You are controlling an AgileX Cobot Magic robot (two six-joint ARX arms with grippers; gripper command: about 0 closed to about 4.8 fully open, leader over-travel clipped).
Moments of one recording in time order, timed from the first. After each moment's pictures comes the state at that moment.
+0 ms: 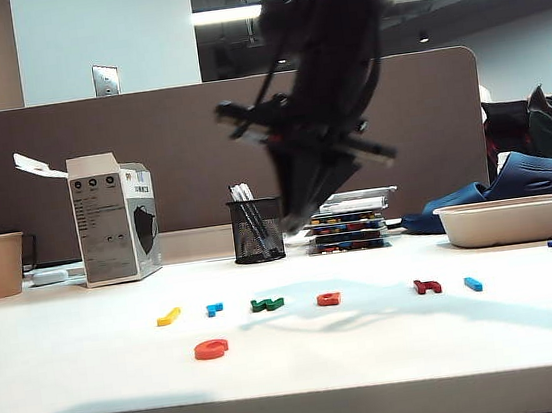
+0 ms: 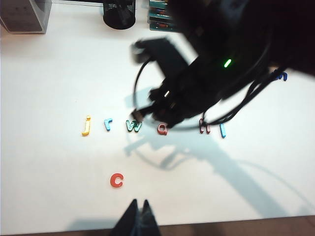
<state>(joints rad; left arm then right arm) -1.46 1.38 1.57 -1.30 -0.92 -1.18 0.58 1.95 1.62 -0.86 -0.22 0.16</state>
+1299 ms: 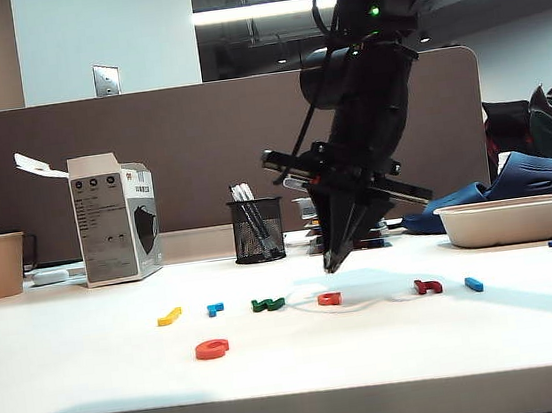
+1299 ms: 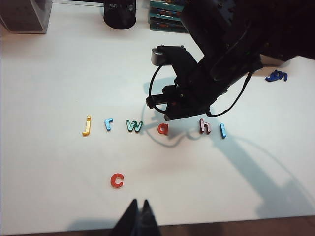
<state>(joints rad) -1.46 1.38 1.57 -1.30 -0.92 -1.18 0.48 2.11 1.70 -0.92 -0.29 0.19</state>
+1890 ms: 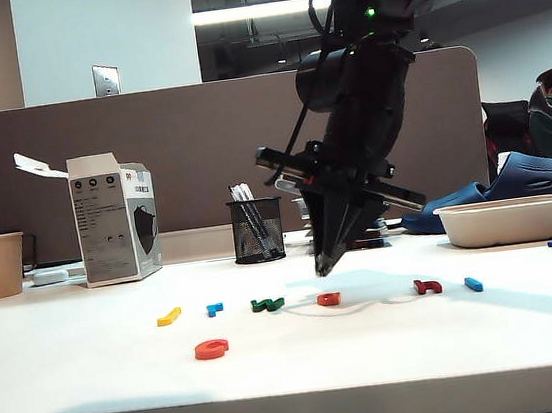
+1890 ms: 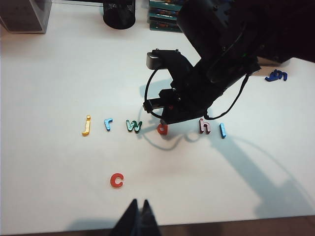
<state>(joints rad) -1.46 1.38 1.57 -1.30 -0.92 -1.18 0.49 2.11 1.70 -0.93 -0.33 0.16</state>
